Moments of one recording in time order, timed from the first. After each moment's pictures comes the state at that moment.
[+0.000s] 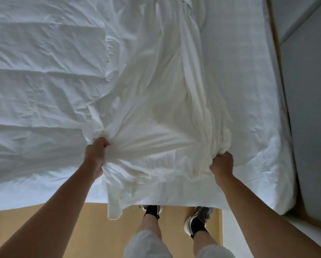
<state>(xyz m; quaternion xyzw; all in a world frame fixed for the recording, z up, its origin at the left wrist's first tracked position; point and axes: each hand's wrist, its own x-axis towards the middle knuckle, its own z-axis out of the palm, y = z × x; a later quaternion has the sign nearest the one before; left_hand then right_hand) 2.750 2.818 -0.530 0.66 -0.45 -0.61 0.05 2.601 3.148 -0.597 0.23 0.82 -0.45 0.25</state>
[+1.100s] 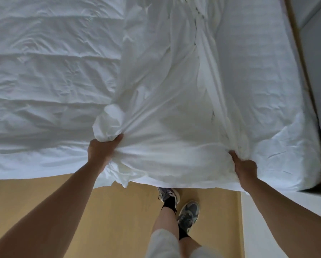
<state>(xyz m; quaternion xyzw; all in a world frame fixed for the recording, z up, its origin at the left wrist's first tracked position) 2.902 2.782 -0.545 0.63 -0.66 -0.42 0.01 2.715 3.184 -0.603 0.29 0.84 -0.37 0.26</state>
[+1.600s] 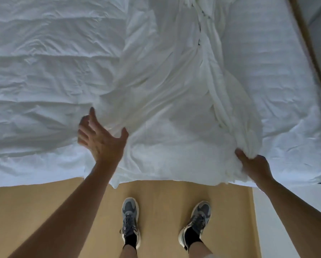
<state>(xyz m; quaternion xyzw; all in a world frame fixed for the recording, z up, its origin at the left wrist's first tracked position) 2.922 2.758 -0.527 0.47 -0.86 -0.10 0.19 2.761 3.144 -0.588 0.16 0.90 -0.31 0.27</state>
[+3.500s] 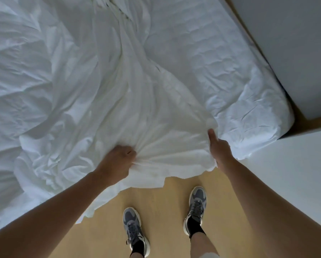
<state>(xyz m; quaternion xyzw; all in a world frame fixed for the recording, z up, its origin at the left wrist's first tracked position) 2.850 2.841 -0.551 -0.19 -0.97 -0.04 -0.14 2.758 3.172 -0.603 0.33 0.77 -0.46 0.28</state>
